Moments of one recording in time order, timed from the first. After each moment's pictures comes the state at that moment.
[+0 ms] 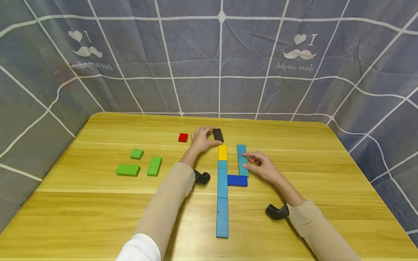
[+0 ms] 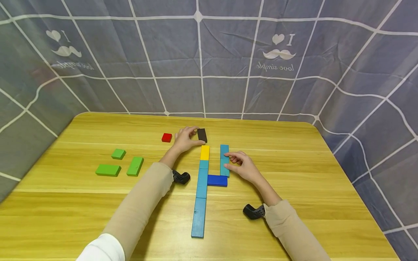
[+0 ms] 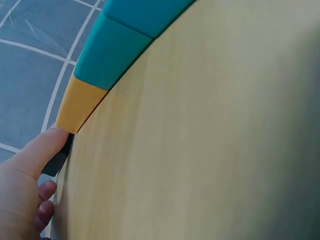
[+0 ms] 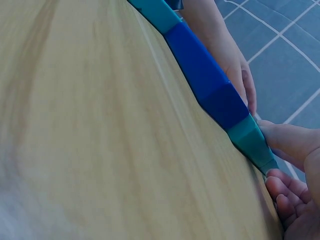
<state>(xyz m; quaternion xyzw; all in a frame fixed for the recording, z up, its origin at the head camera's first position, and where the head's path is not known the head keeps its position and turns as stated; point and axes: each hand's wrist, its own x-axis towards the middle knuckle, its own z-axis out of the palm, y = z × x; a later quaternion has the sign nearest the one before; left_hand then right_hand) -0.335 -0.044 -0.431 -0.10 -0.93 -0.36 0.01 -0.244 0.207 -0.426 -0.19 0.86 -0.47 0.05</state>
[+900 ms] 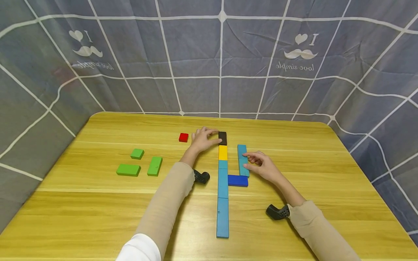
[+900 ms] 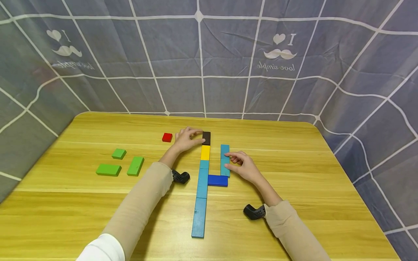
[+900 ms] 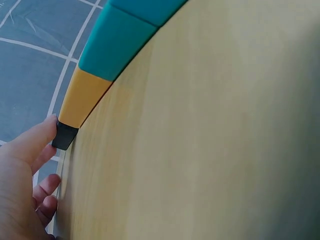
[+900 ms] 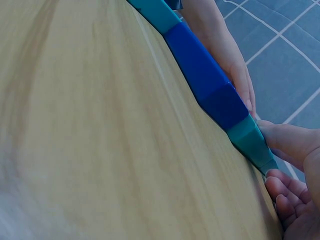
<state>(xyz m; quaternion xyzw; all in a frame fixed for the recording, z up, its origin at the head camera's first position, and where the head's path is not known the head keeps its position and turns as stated) -0.334 -0.046 -0.427 -0.12 -0.93 -0.33 -0.03 -0.248 0.211 -0.433 -0.19 0.86 -0.47 0.04</state>
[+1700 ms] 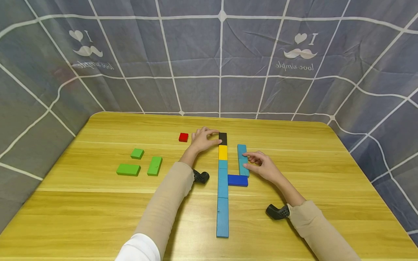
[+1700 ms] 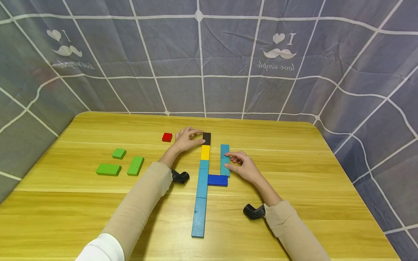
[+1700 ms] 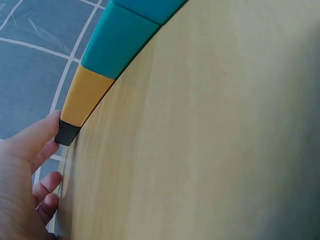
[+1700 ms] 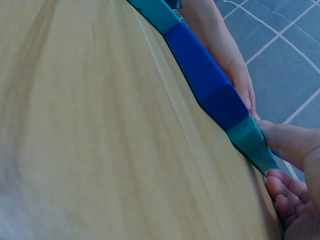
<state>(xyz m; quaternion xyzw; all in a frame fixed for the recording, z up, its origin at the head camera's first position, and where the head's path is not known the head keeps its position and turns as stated) -0.332 -0.047 -0.427 -0.13 -0.93 -0.34 -0.02 -0.231 0.198 -0.402 -0.18 0.86 -0.47 0.05</state>
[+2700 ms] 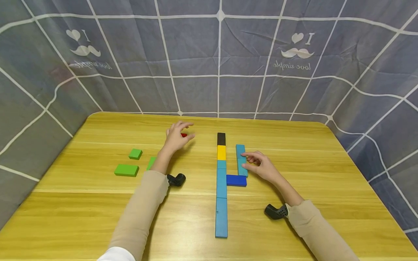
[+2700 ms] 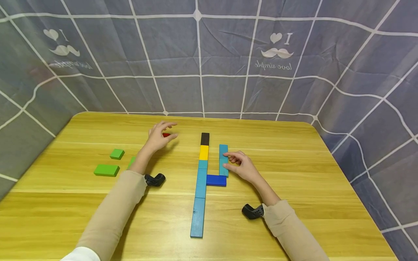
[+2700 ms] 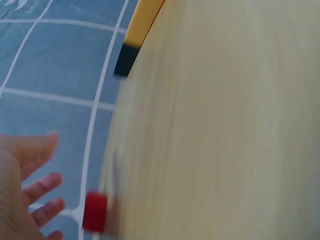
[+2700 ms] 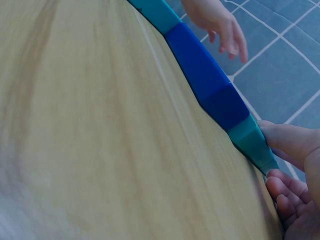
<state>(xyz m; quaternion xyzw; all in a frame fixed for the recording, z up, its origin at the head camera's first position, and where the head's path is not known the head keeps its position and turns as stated) -0.316 -0.118 -0.411 -0.13 -0.90 -0.40 0.08 -0.230 0.198 -0.406 -0.19 0.86 -0.47 0.05</state>
